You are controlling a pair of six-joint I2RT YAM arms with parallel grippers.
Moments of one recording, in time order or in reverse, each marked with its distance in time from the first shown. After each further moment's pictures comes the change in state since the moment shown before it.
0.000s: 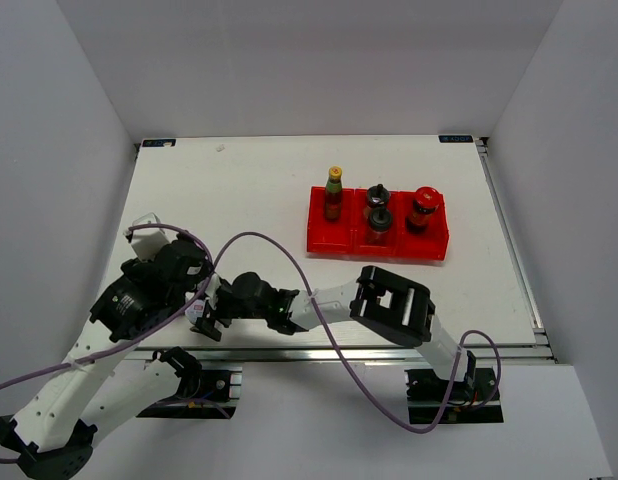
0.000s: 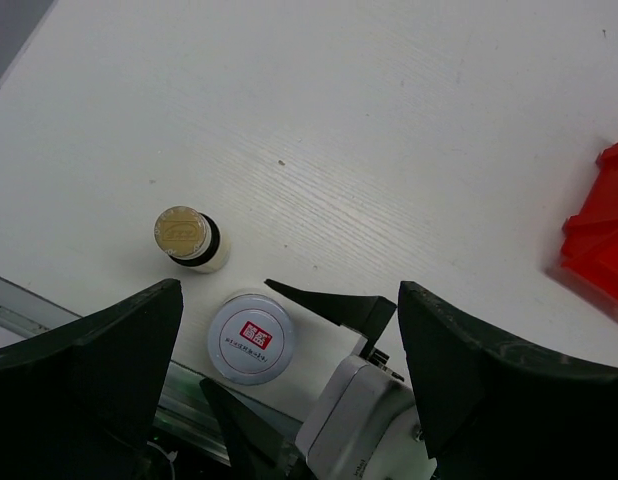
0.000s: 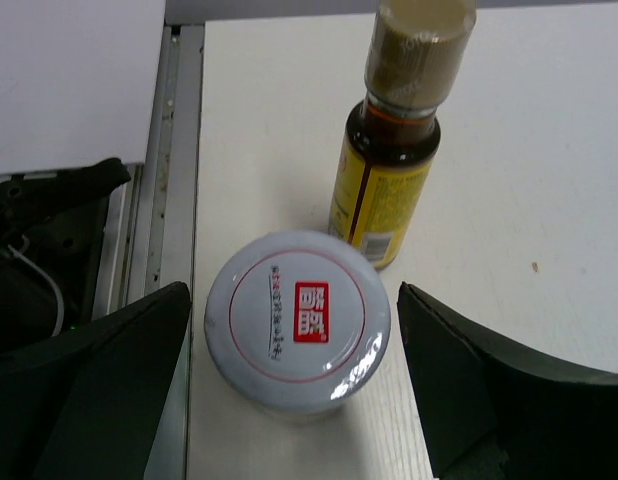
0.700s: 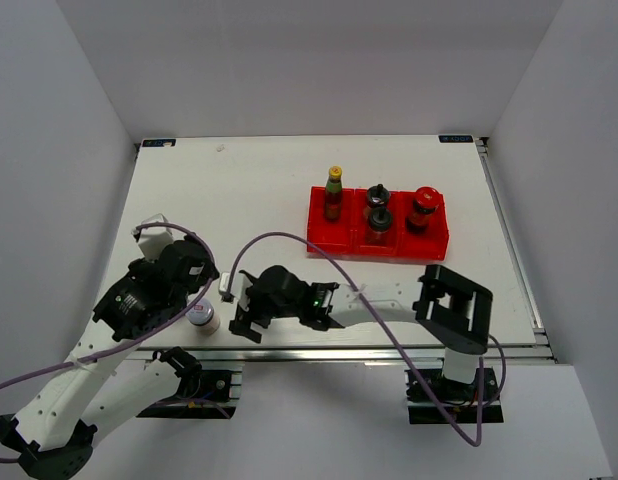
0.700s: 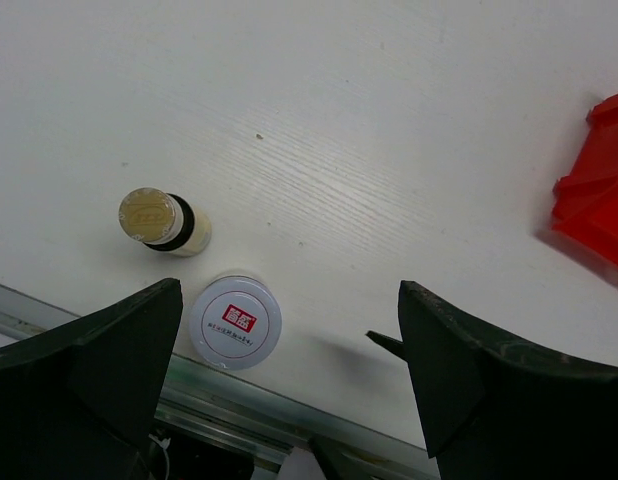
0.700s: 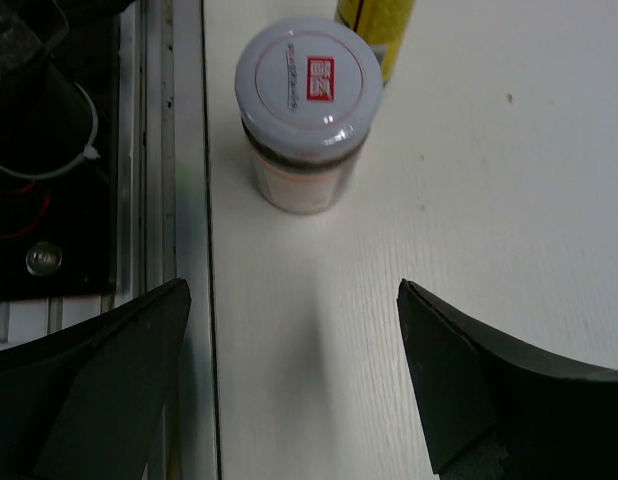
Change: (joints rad) left arm 0.000 0.003 -0.017 0.026 0.080 0.023; right arm -0.033 -0.374 -0.240 -0.381 0.022 -0.089
